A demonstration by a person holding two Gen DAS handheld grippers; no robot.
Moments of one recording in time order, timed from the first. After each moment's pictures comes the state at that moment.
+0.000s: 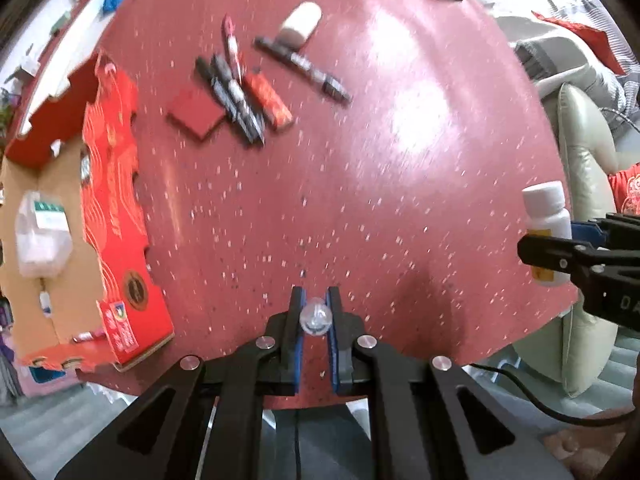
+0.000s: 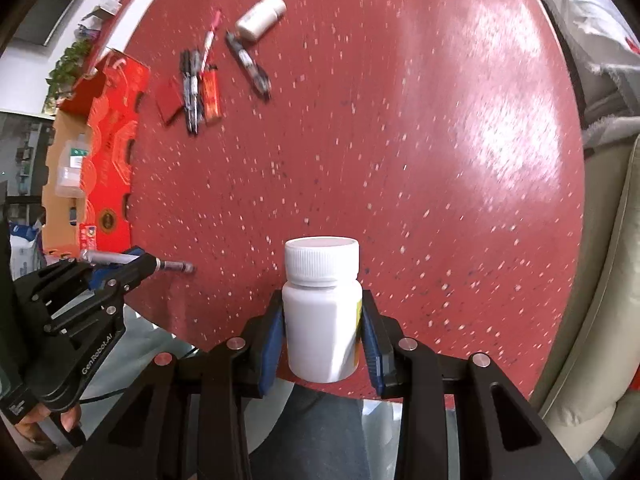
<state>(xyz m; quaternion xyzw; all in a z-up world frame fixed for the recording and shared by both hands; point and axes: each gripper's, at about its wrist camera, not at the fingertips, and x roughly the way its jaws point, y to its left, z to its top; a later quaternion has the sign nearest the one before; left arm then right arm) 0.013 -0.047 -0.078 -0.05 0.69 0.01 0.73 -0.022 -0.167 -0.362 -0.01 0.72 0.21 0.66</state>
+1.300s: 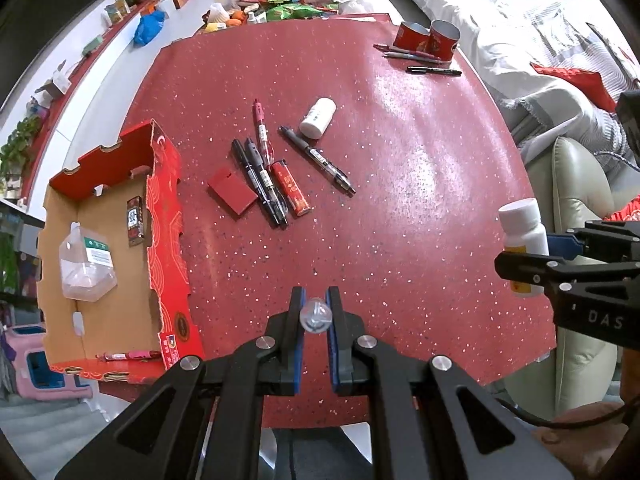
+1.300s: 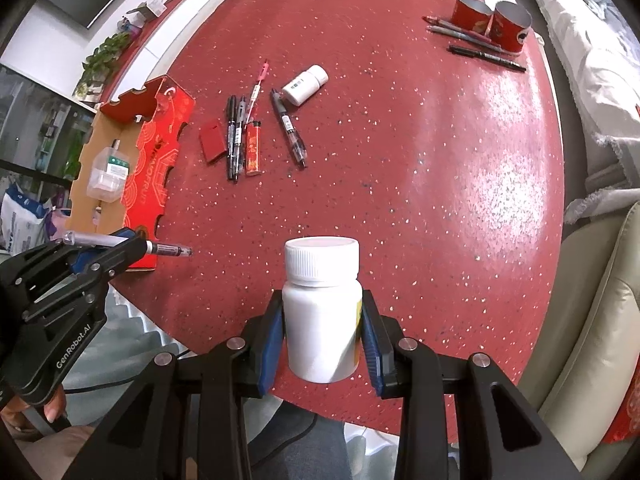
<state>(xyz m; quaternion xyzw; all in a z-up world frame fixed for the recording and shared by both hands) 0.021 -0.033 -0.050 -0.06 0.61 0.04 0.79 -0.005 -0.161 -0.304 -0.05 0.65 0.27 0.71</state>
